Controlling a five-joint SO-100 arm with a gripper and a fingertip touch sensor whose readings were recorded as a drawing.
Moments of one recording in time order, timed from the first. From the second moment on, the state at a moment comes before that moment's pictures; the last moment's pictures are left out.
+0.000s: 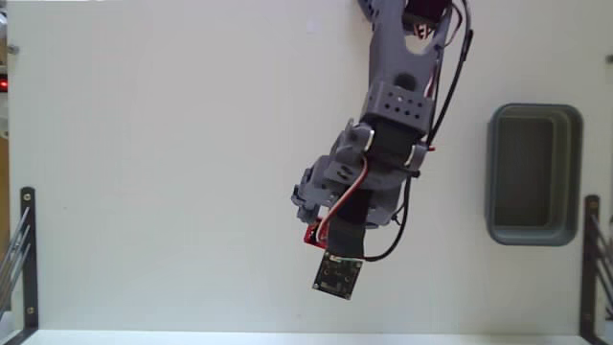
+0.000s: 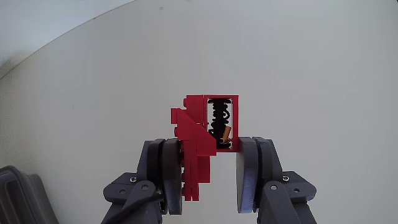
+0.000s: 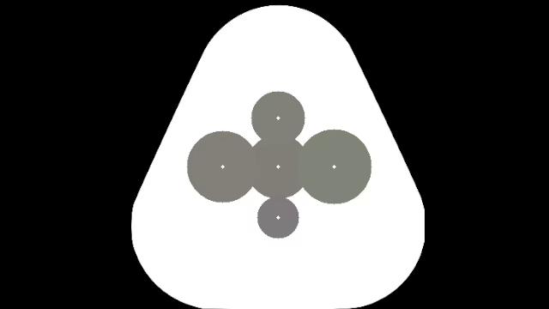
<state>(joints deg) 16.7 93.2 69.0 80.8 -0.3</state>
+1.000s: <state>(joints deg) 4.6 91.8 68.6 80.9 -0.2</state>
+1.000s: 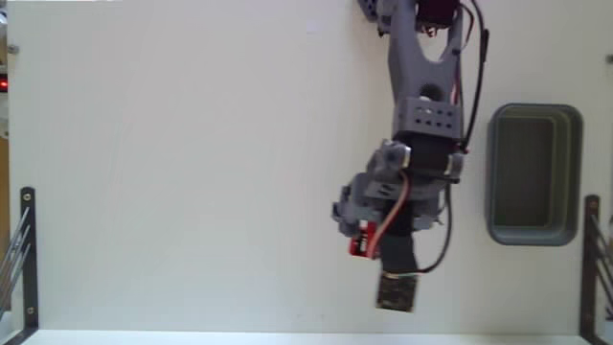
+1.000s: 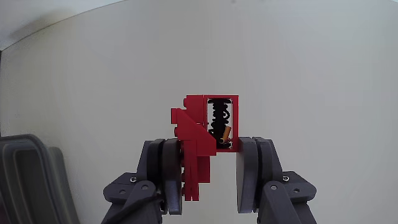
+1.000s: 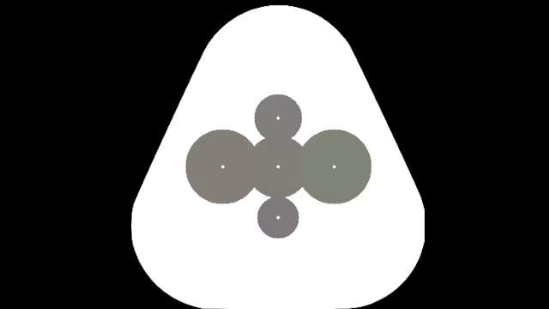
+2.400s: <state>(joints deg) -29.9 91.8 68.6 80.9 -0.2</state>
